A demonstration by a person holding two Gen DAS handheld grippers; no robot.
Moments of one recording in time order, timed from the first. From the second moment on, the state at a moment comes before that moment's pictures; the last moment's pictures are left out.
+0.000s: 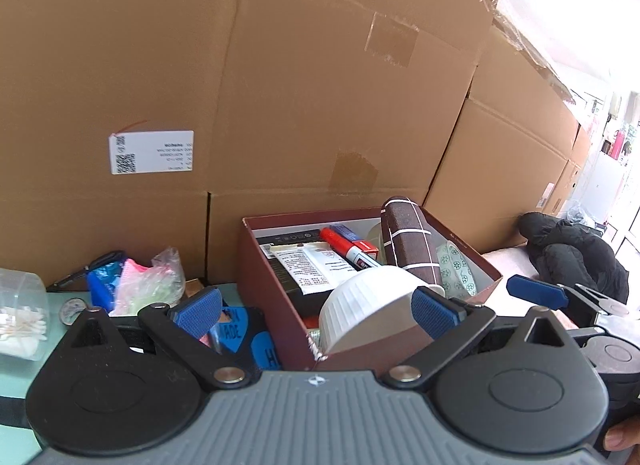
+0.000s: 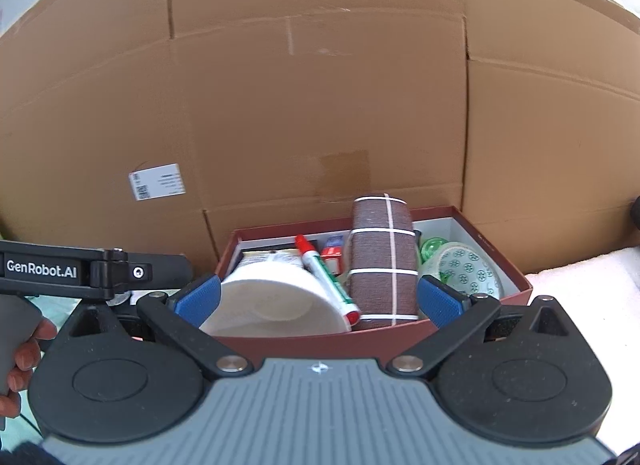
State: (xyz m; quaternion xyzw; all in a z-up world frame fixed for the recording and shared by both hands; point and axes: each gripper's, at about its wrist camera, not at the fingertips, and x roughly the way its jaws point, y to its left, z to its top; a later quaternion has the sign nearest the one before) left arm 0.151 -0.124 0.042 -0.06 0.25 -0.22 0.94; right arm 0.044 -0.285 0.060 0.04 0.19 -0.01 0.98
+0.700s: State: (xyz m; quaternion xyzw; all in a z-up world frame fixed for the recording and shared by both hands) left arm 0.097 -0.003 -0.029 -0.12 0.29 -0.19 0.93; right arm 0.011 -0.159 0.009 -0.03 0.21 0.08 0.97
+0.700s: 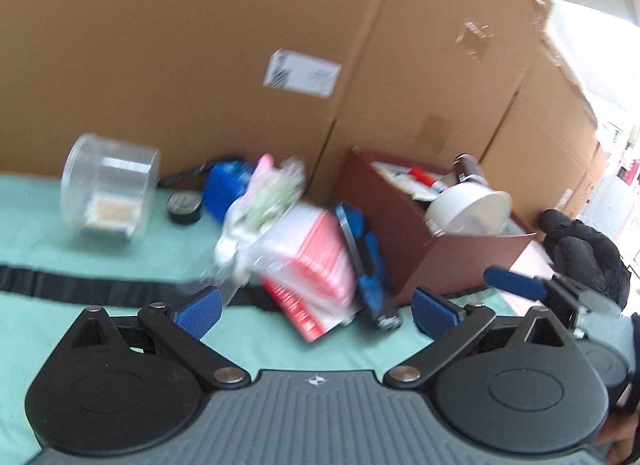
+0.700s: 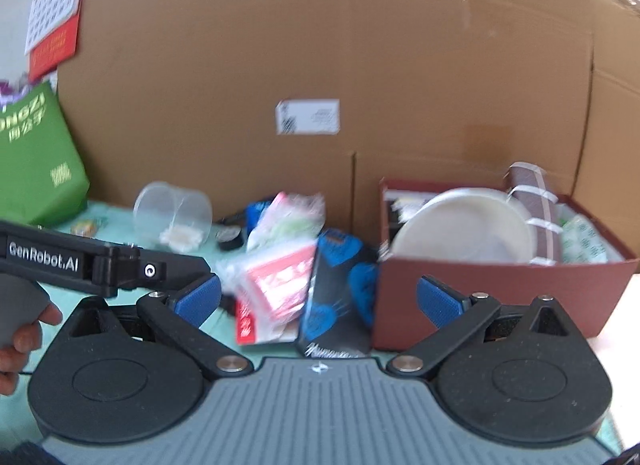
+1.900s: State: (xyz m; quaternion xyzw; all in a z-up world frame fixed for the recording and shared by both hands) left arm 0.229 -0.098 -0.048 -0.10 0.33 -0.24 0.91; right arm 0.085 -0.199 -0.068 0.10 0.31 0.11 0.94
